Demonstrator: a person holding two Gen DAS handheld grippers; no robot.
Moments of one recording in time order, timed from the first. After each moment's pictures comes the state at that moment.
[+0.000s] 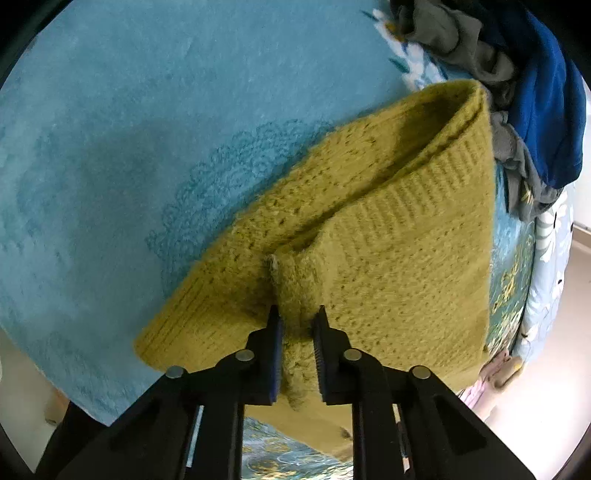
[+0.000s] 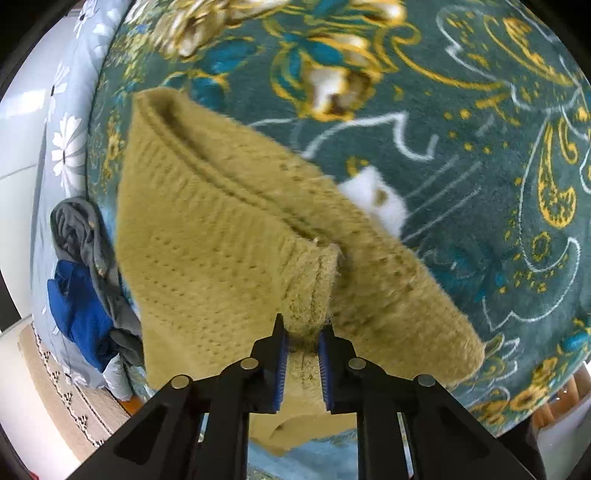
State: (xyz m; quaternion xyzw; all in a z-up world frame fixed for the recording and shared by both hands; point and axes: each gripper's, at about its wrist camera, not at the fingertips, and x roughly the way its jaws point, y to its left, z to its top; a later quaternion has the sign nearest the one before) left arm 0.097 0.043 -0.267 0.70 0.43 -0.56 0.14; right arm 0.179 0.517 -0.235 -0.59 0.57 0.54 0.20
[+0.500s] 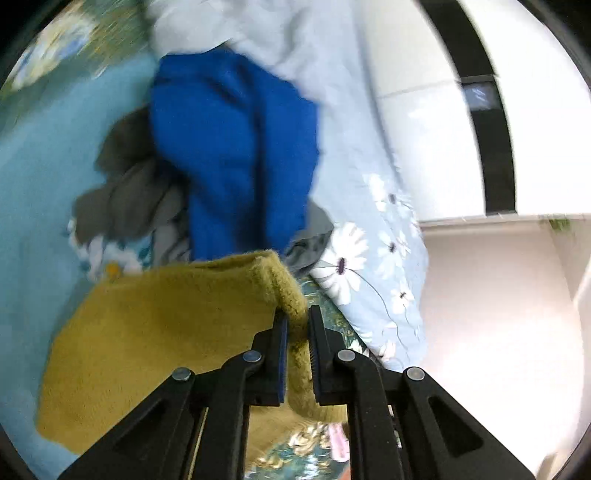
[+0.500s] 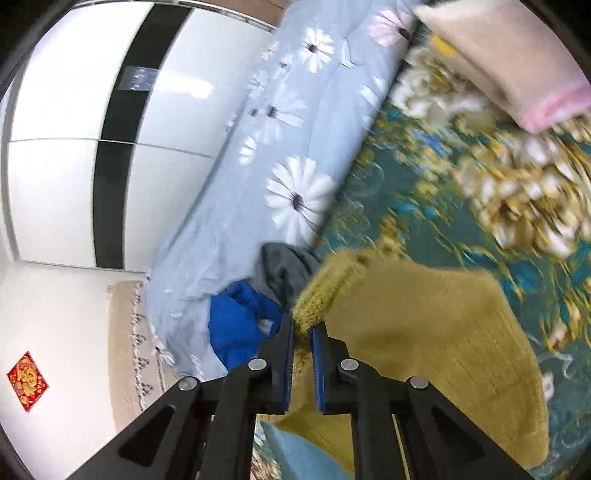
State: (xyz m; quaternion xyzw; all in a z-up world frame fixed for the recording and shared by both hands) left arm -0.064 0.035 -0.086 0.50 0.47 -0.72 -0.06; right arm 0.041 0.551 -0.070 -0.42 0.55 0.72 0.05
